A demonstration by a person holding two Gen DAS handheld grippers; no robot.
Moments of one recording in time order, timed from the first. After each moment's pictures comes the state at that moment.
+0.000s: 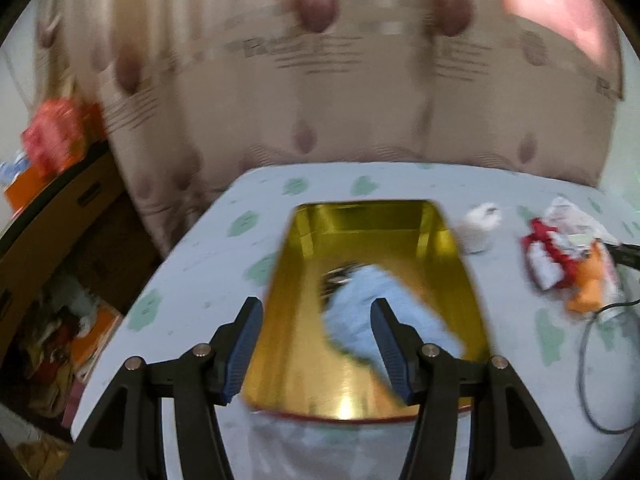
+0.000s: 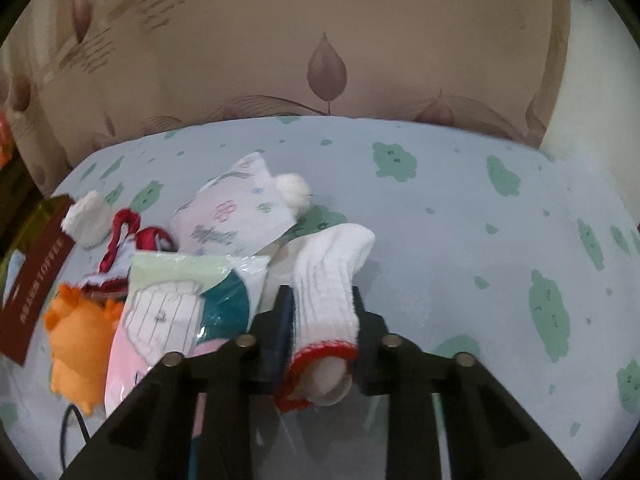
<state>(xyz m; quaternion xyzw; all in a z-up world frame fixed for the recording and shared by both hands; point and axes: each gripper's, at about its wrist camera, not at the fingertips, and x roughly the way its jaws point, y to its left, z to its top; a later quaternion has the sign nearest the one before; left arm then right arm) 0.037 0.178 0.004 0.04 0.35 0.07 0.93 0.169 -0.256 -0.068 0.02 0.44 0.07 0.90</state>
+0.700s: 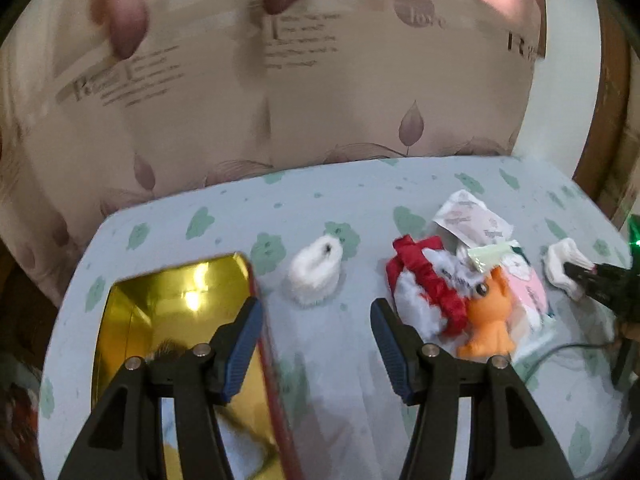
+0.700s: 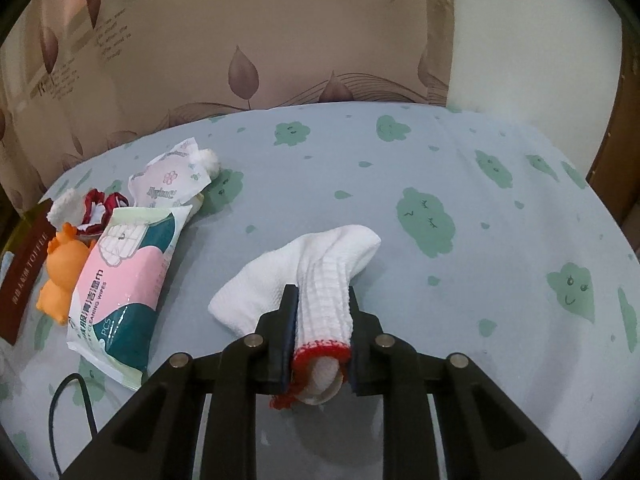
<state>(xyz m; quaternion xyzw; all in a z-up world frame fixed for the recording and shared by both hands) 0.132 0.034 0.009 0.08 0.39 -0.11 0.91 0.098 -0.322 -0.067 0.05 0.44 -0.01 0.90</state>
